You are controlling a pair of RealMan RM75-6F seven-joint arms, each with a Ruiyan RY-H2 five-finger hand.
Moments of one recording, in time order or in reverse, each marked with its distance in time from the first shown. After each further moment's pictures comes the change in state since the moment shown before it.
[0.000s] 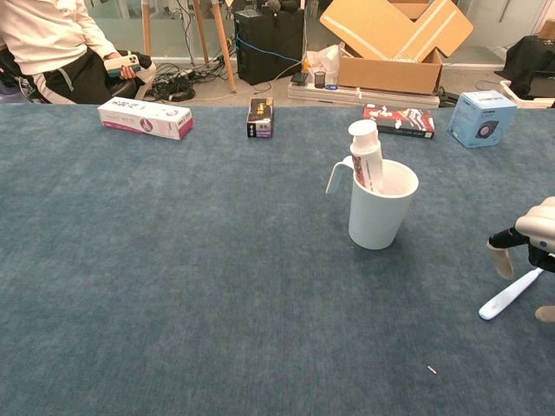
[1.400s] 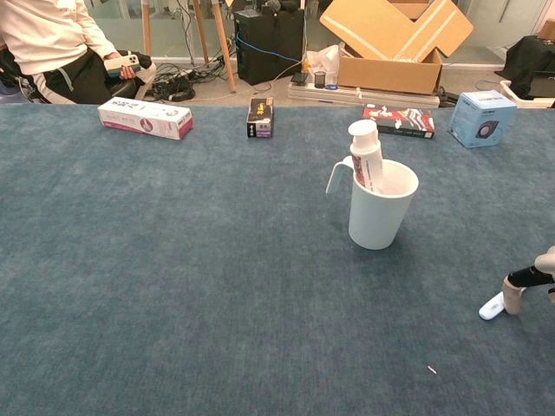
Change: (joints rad) left arm -0.002 -0.003 -0.003 0.001 -0.003 -0.001 -0.003; right arm 0.110 0.174 -0.069 -0.295 0.328 -0.200 -0.130
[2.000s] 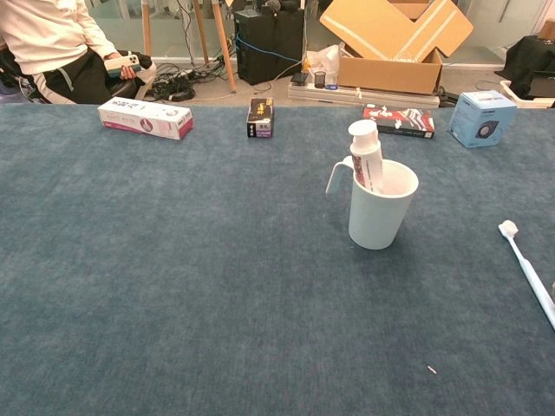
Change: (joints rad) left arm 0.001 0.000 0.002 0.000 0.001 -0.001 0.009; right arm -0.026 0.036 -0.022 0.028 0.053 0.010 -0.023
